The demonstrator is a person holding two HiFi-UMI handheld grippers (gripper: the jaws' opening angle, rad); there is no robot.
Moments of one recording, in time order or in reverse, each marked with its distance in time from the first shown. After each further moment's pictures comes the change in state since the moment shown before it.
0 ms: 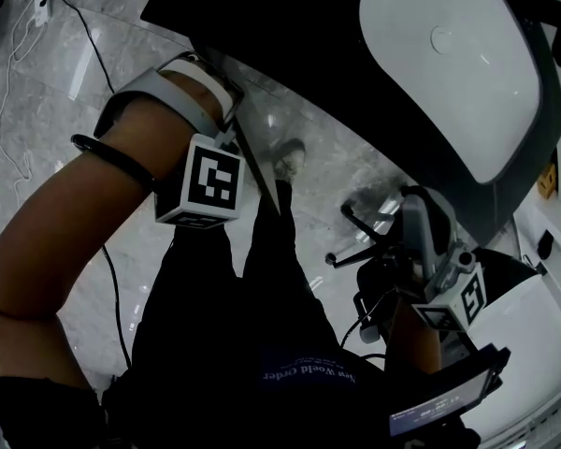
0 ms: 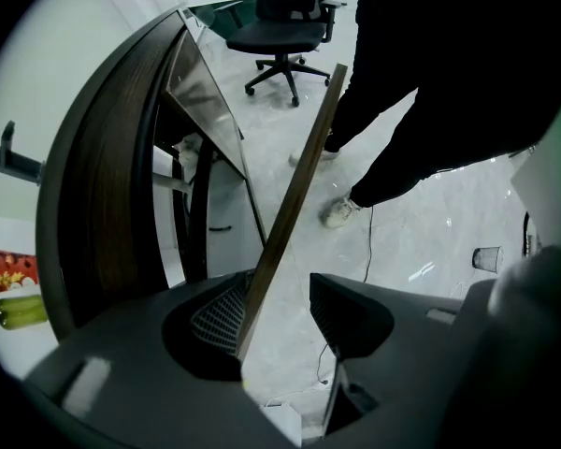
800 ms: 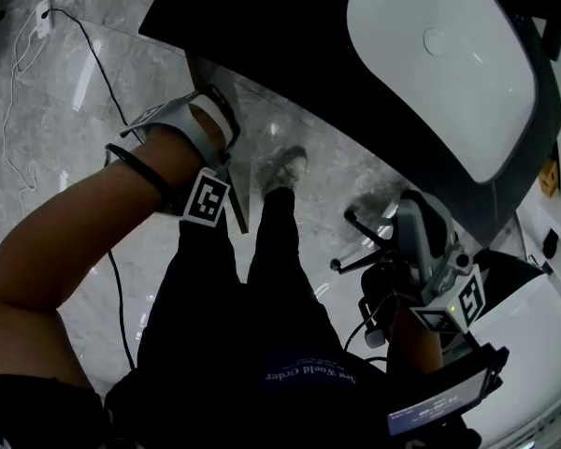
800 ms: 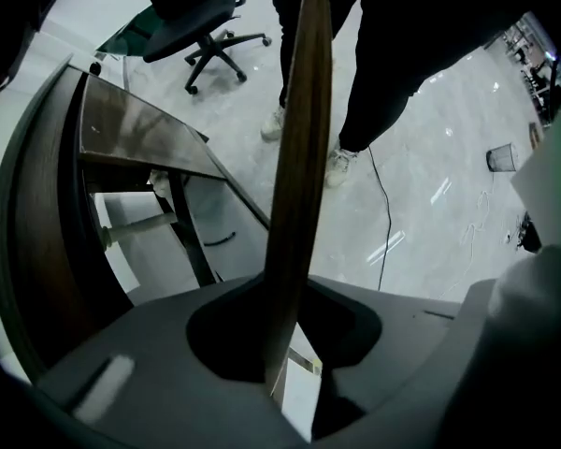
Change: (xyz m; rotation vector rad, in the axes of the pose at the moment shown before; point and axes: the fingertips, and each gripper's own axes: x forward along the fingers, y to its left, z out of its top) left arm 0.044 -0.017 0.011 0.410 0.160 0.146; right arm -0.004 0.001 0.001 0.003 -0.022 0.008
